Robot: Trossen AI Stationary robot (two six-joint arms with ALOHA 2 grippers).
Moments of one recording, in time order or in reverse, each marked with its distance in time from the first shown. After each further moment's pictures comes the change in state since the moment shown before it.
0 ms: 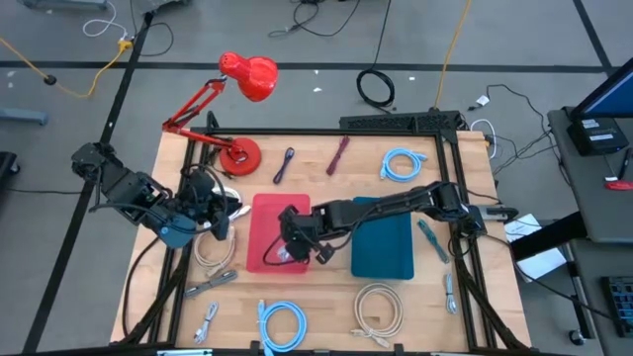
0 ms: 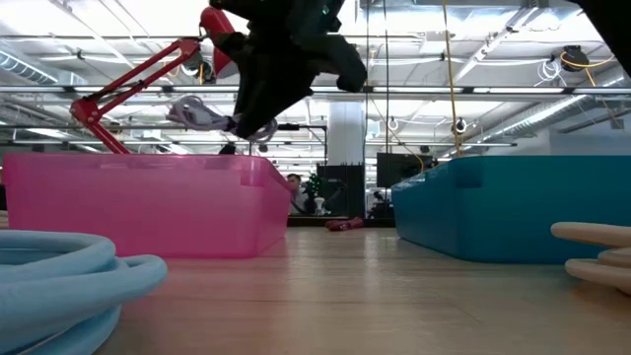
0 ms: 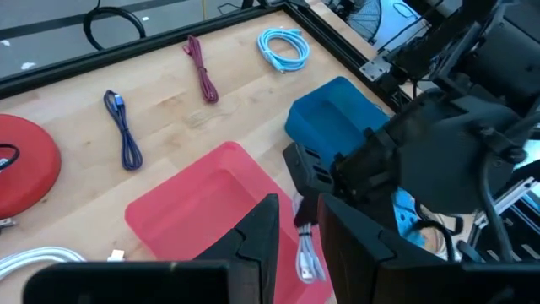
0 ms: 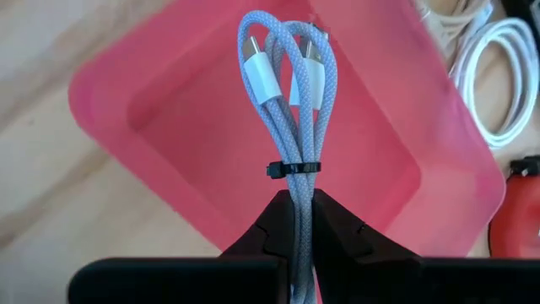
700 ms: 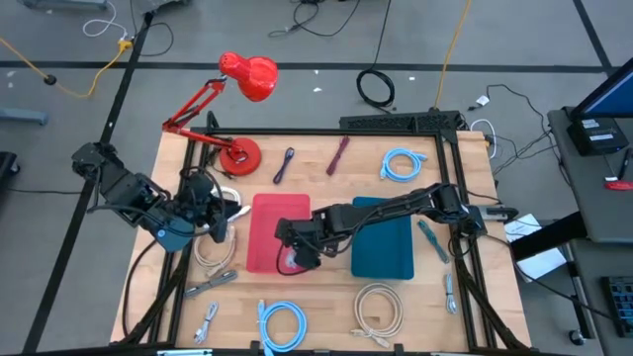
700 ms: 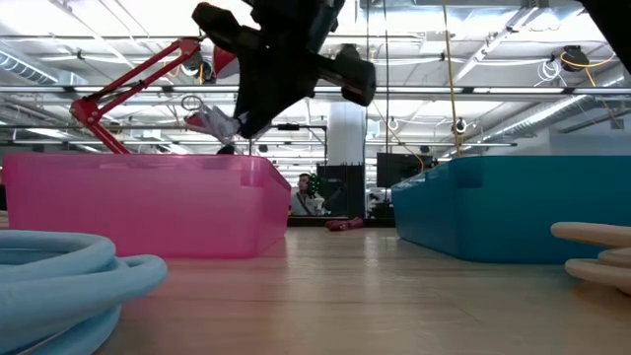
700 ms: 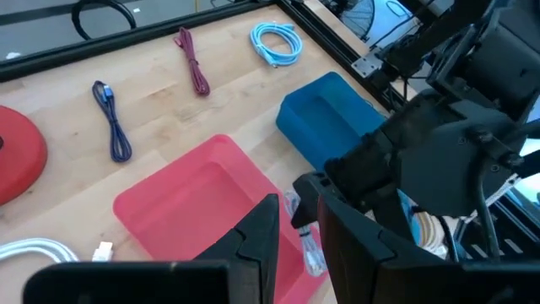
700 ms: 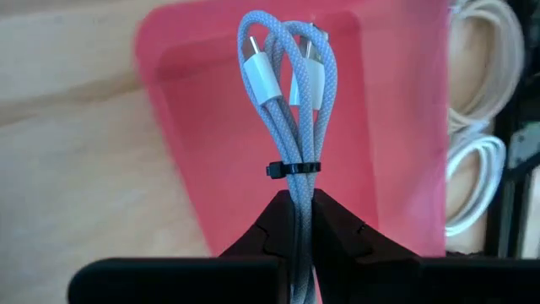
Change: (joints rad) left arm -0.026 0.000 0.000 0.004 0.003 -0.036; right arm 0.026 0.003 0.000 0.013 -0.003 -0.434
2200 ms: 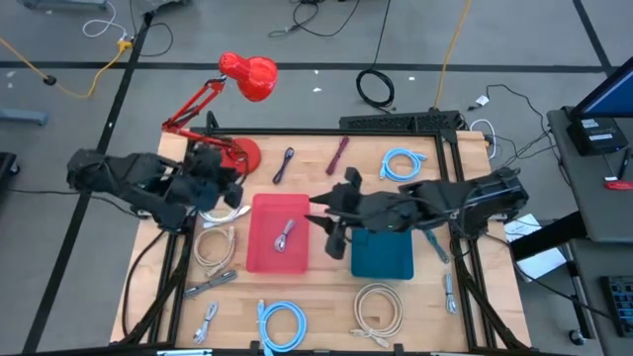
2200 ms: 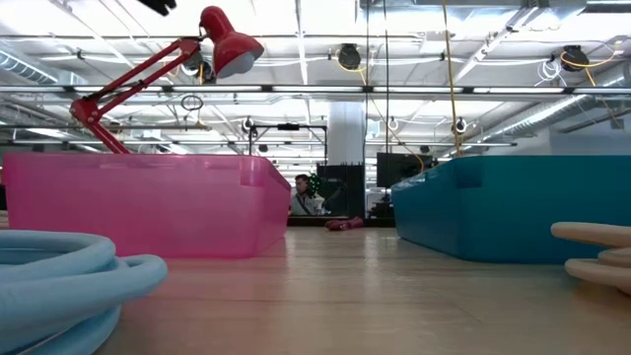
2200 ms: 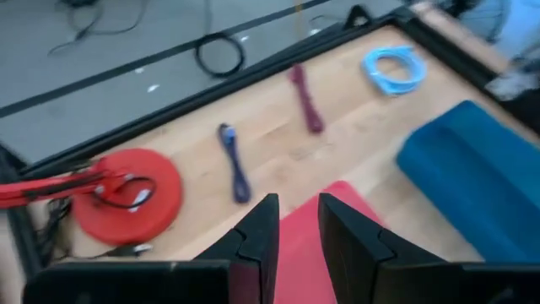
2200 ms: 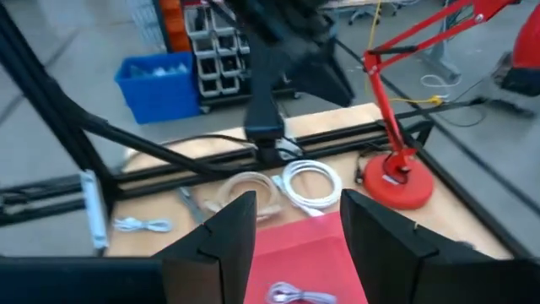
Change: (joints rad) left arm 0.385 0.008 0.000 -0.083 0.041 0.266; right arm 0.152 -0.491 0.000 0.134 0.419 1.479
